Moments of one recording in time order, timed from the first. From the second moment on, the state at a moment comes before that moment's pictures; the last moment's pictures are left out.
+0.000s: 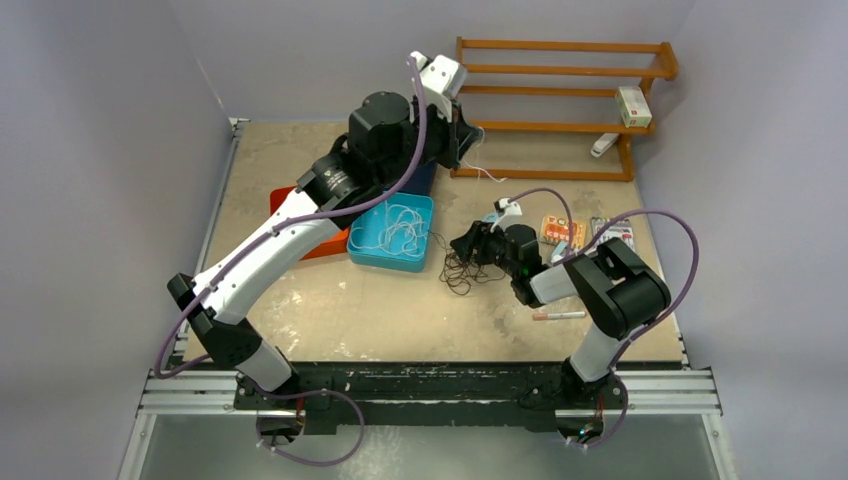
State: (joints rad) left arm -0.85 1.58 1.84 -0.33 -0.01 -0.20; right arm 0.47 1.71 0.47 0.90 -0.12 0.53
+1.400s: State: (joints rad) left arm -0.75 1.50 1.80 -0.42 -0.30 -0.08; right arm 0.47 0.93 0.39 0.44 0.10 0.46
